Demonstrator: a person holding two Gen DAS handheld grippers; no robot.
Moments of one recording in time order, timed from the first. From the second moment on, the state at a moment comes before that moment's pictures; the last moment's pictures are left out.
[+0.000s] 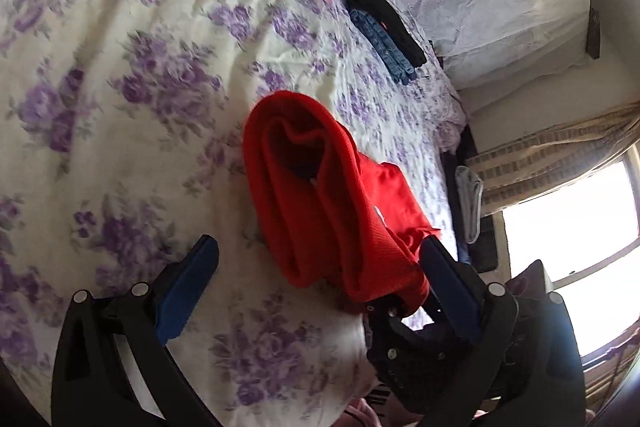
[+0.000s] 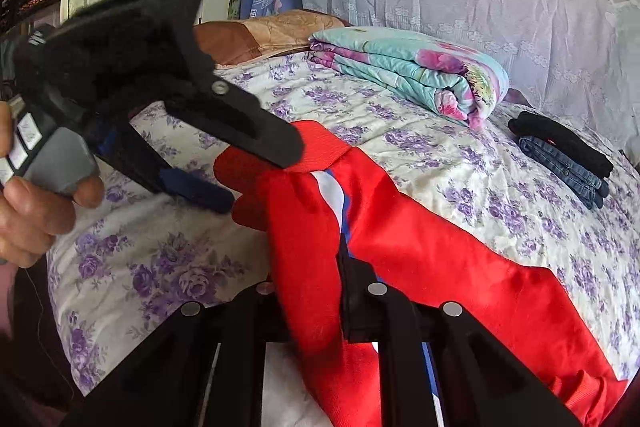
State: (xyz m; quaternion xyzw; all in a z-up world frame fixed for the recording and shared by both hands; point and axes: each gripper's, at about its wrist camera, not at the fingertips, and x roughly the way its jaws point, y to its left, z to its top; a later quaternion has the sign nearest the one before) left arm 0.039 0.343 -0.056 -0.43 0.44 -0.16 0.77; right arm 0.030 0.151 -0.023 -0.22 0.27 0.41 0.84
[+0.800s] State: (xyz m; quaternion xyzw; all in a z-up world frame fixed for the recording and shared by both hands) left arm 0.083 0.315 -0.022 -0.41 0.46 -0.24 0.75; right arm -0.014 0.183 -0.039 -0.40 0.11 0.30 0.86
